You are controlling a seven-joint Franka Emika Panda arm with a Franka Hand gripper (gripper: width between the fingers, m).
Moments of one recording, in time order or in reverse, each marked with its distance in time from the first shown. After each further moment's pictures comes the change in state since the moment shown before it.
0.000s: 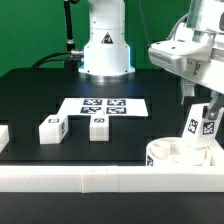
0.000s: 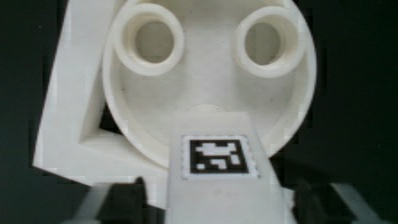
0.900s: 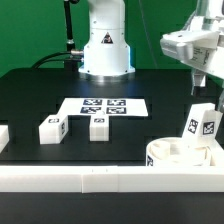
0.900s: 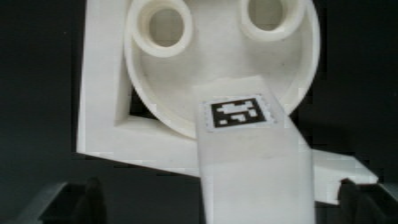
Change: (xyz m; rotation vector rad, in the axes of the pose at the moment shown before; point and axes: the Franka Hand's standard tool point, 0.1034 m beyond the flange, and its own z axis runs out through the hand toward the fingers) arm 0.008 0.009 -0.016 -0.022 0.012 0.119
